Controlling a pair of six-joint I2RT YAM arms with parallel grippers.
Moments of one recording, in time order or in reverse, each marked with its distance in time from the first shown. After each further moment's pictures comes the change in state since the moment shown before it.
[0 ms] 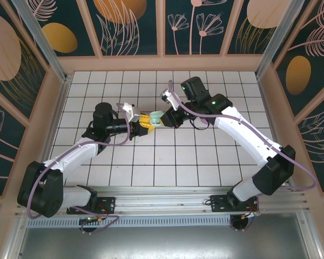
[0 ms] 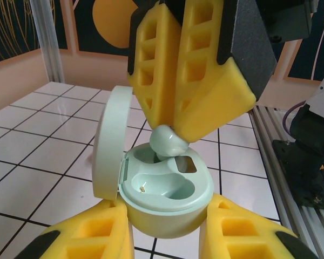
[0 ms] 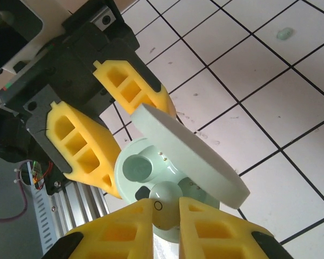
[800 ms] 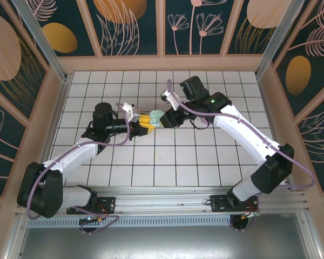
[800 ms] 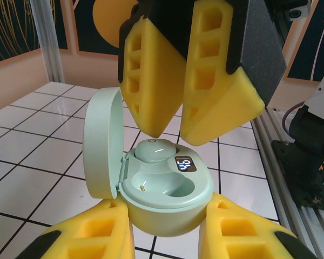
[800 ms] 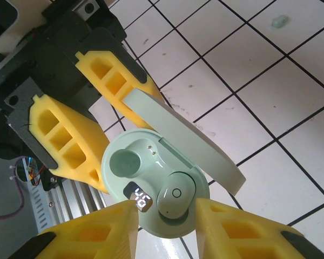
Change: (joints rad) left arm 0.001 -0.006 0.000 -0.006 0.000 0.000; right arm 0.000 0.017 0.035 -0.051 0.023 -0.004
